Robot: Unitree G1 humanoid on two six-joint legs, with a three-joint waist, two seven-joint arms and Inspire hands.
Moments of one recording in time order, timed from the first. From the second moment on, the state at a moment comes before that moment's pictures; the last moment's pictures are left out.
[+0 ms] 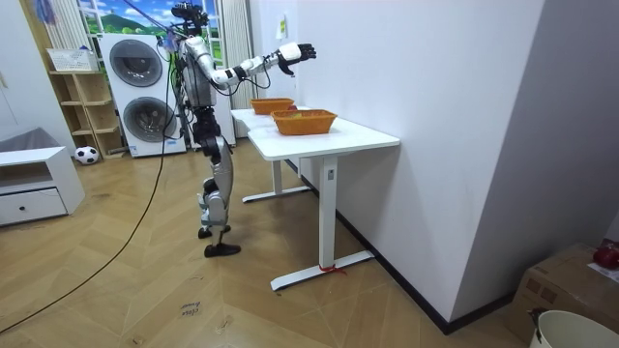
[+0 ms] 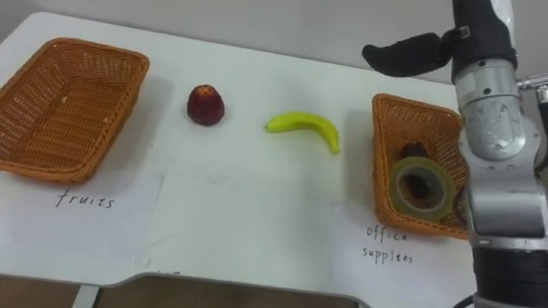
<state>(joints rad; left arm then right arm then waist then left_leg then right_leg) 0.27 0.20 0.11 0.88 0.32 0.09 0.32 -0.33 -0.47 -0.09 -0.06 -0.12 0.15 0.03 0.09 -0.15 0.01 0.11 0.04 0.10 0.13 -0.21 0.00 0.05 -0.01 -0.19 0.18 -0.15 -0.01</state>
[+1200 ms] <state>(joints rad) 0.18 0.27 -0.01 0.94 0.33 0.10 0.29 -0.46 -0.49 0.14 0.34 -0.12 0.07 0.01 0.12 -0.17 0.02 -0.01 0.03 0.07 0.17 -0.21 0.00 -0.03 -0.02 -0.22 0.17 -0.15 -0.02</state>
